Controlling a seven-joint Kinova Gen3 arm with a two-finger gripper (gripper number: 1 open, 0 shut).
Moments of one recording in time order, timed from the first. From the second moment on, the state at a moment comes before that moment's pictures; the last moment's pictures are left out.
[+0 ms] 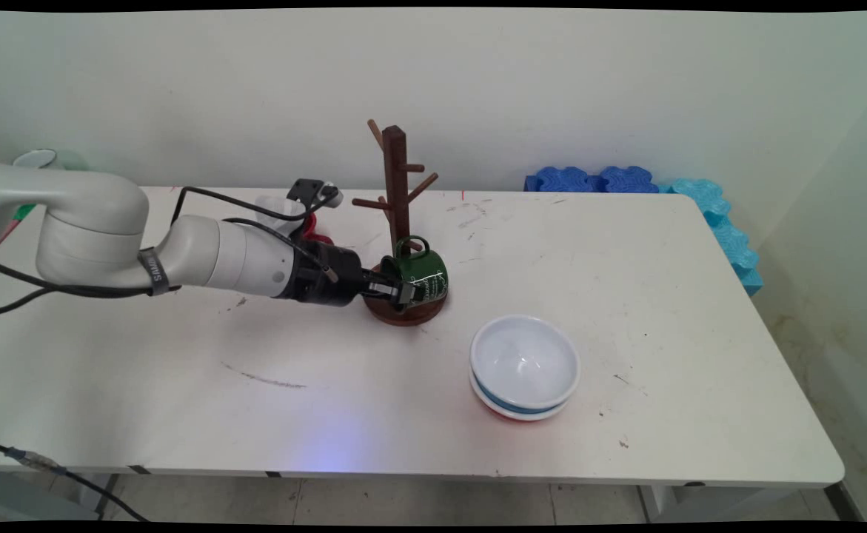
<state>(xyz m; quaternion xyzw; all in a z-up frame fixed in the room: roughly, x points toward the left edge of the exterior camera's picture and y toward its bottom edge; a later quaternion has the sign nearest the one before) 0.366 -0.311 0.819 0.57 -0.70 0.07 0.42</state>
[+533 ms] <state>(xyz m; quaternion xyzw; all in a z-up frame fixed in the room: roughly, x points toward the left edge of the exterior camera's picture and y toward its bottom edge) 0.375 -0.309 0.829 0.56 -0.70 0.08 0.42</state>
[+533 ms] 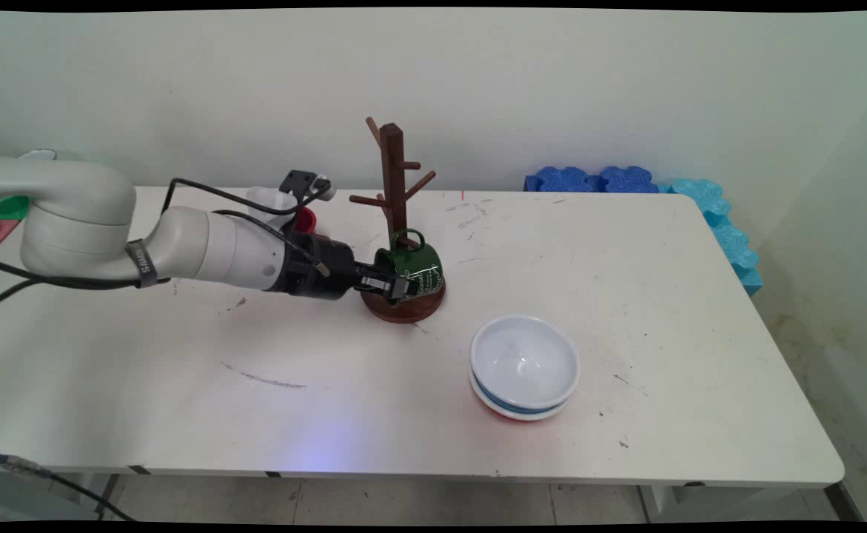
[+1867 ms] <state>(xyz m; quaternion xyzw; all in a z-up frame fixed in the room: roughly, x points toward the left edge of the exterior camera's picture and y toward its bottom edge) 0.392 -0.301 0.858 0.51 -0.76 0.10 0.40</state>
